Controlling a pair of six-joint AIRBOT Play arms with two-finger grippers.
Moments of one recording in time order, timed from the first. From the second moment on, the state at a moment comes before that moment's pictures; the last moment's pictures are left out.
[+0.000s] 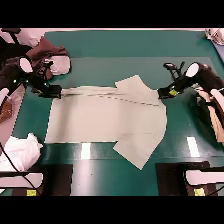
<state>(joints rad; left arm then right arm) -0.01 -1.44 1.34 1.46 -1.27 -1.46 0.01 -1.49 1.28 -1.34 1.20 1.36</state>
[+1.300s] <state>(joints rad) -0.12 -1.55 1.33 1.38 -1.02 -1.21 0.09 -1.48 1.36 -1.33 1.20 1.36</state>
